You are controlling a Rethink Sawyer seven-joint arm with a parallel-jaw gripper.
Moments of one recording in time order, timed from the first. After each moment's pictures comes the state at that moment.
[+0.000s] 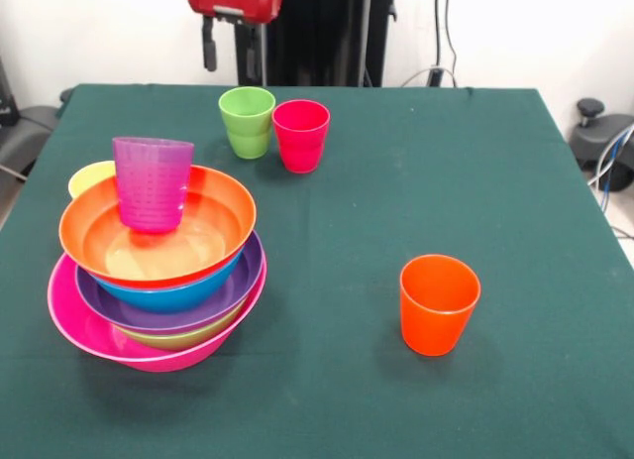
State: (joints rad) arm -0.71 -0.88 0.24 2.13 -0.56 0.22 2.04
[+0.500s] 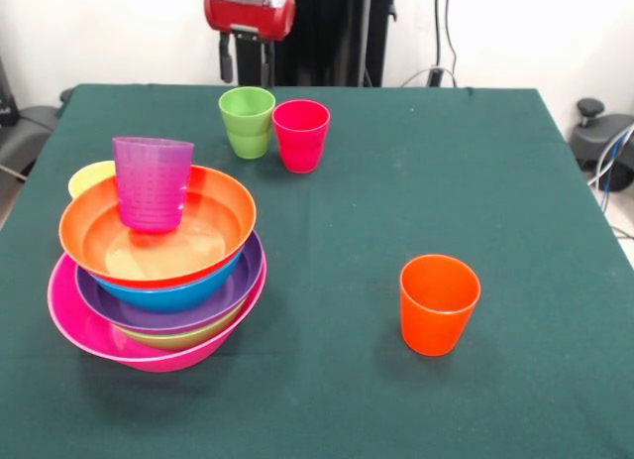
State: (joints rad) arm -0.65 -0.77 0.13 2.14 -0.57 0.13 2.04
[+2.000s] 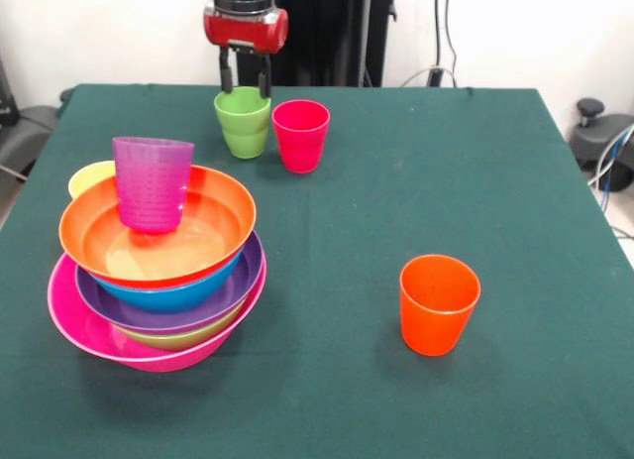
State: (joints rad) arm -0.69 -0.66 0.08 2.14 -0.62 0.00 2.04
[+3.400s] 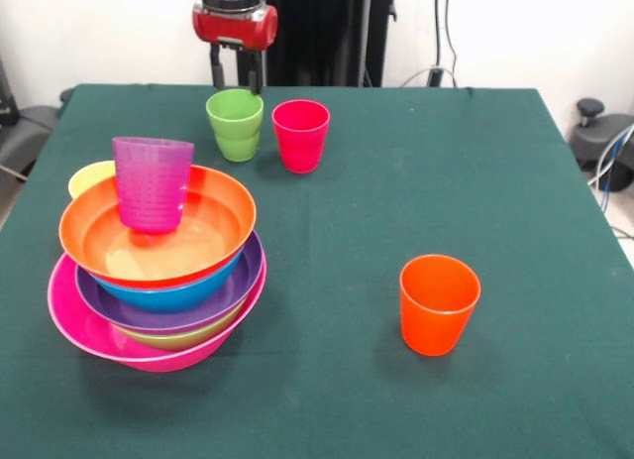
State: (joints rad) arm -0.75 -0.68 0.13 2.15 -0.62 0.08 2.04
